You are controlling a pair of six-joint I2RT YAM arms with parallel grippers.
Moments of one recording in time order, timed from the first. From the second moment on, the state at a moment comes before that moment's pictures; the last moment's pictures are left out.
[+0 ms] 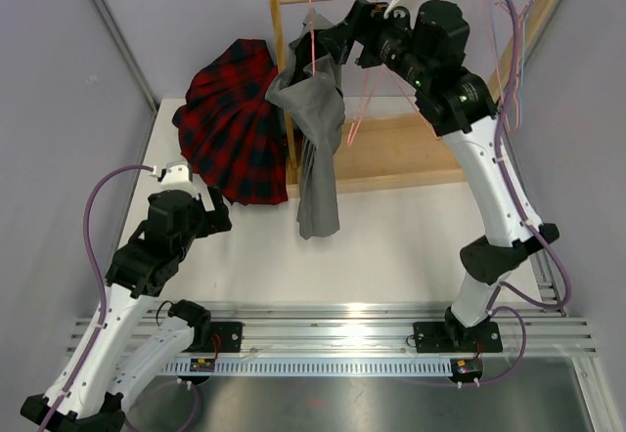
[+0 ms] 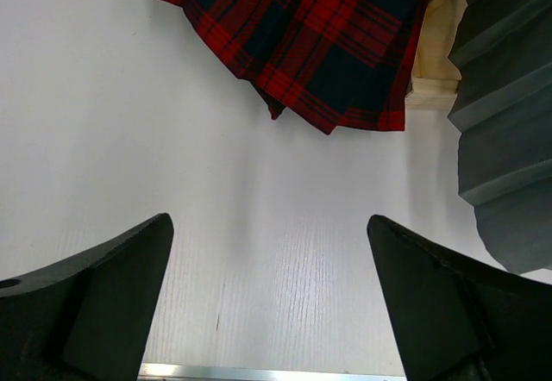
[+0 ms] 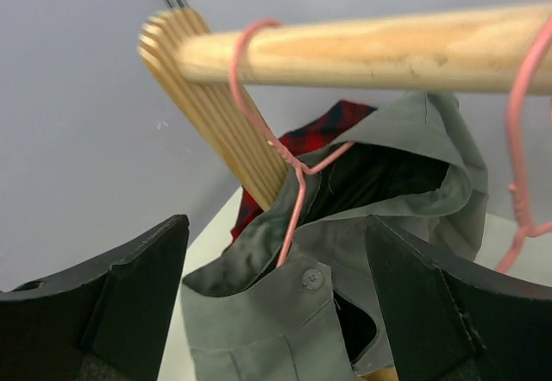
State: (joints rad) left arm -0.40 0.66 0.87 -0.79 -0.34 -0.37; right arm 0.53 1.75 2.35 -0.51 -0.13 0.35
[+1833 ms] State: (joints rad) left arm -0.82 0.97 1.30 -0.72 -0.29 -0.33; right arm 0.58 1.70 2.15 -0.33 -0.06 0.47
